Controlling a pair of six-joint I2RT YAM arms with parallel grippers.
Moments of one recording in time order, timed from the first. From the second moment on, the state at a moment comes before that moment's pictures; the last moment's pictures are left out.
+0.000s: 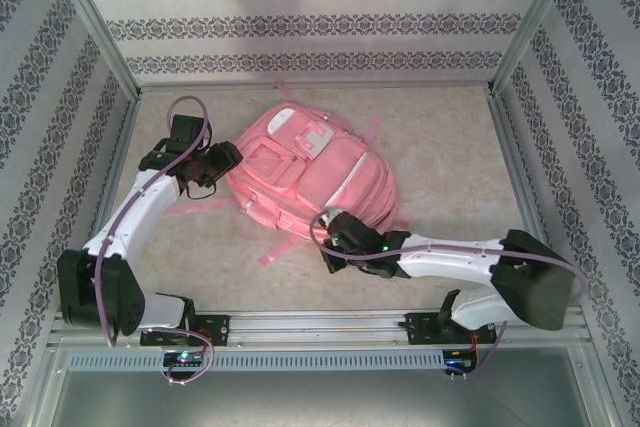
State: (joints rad) left arm -0.12 1.32 1.08 -0.65 0.18 -0.77; right arm 1.03 1.39 0.62 -0.12 0.02 0.52
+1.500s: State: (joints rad) left arm -0.42 1.20 0.38 0.05 0.24 -1.25; right arm 1.01 1.66 0.77 0.19 -0.17 0.87
